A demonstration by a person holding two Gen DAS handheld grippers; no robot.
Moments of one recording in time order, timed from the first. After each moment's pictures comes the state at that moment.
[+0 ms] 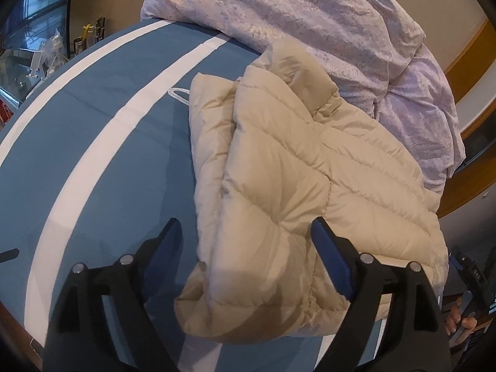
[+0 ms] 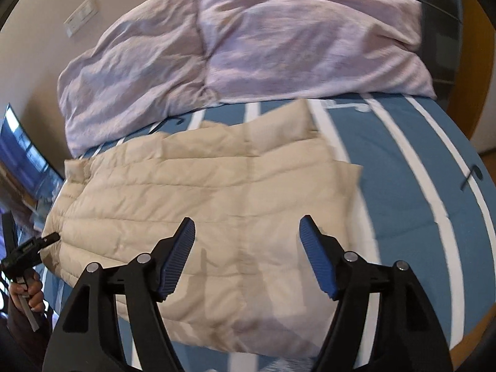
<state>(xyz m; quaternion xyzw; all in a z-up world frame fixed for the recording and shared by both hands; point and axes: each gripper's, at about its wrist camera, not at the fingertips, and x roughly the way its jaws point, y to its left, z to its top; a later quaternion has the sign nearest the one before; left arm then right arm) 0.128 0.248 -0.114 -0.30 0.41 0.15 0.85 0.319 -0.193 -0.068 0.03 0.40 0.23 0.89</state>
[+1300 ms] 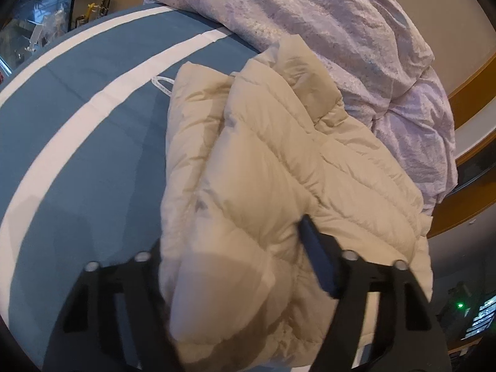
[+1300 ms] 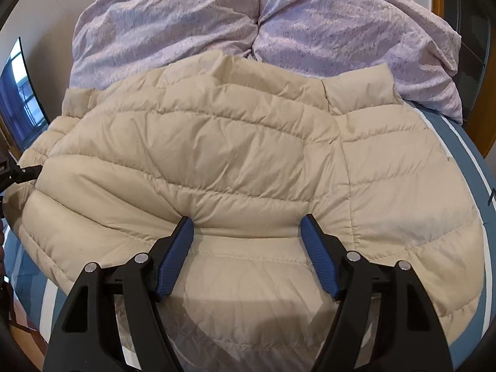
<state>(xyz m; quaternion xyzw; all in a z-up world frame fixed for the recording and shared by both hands) 0.149 0.250 -0.129 -0.36 0.39 0.14 0.84 0.290 -0.103 -0.126 -0.06 0.38 0.23 0.89</state>
